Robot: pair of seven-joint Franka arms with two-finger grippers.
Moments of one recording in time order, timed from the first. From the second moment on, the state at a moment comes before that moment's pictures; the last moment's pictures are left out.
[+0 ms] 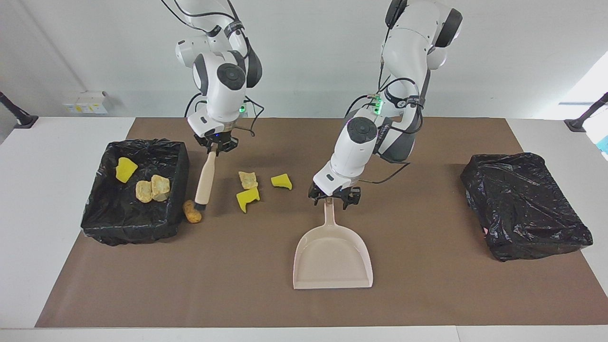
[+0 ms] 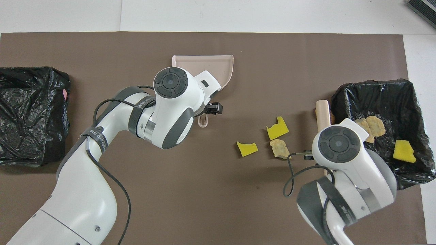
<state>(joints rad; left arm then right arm) -0.42 0.50 -0.18 -1.59 -0.01 2.19 -0.40 0.30 -0.07 -0.05 -2.26 -0.43 2.00 0.49</state>
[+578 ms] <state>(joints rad) -0.42 0.49 -0.18 -1.57 0.02 2.14 -0.37 0.27 0.04 -0.04 -2.24 -0.40 2.16 0.47</state>
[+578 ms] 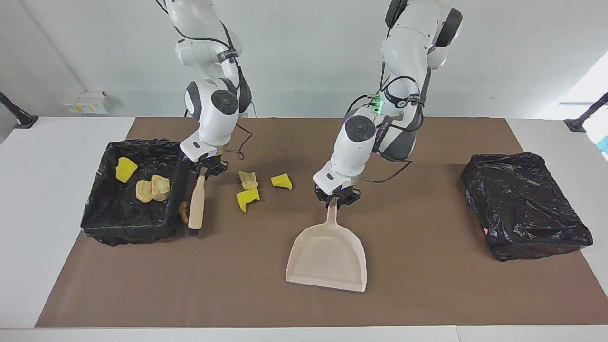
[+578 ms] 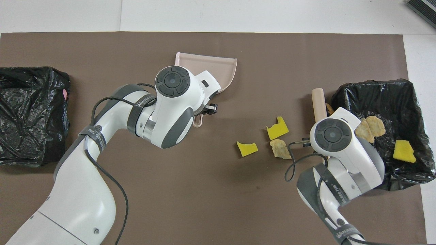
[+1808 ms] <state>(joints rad) -0.19 0.00 -0.15 -1.95 0.02 1.80 0.86 0.21 0.10 -0.04 -2.07 -0.44 1.94 0.28</state>
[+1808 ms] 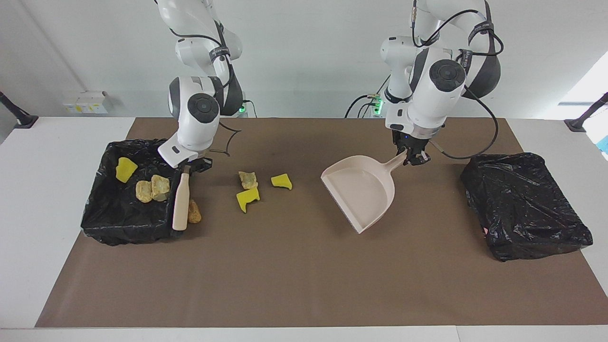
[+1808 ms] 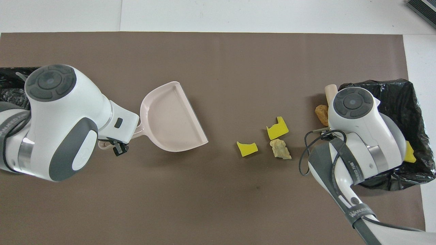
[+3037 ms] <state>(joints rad) -0.14 -0.12 -0.16 -2.26 0.02 1.97 1.08 0.26 0.10 -0.05 -1.89 -0.14 1.79 0.21</state>
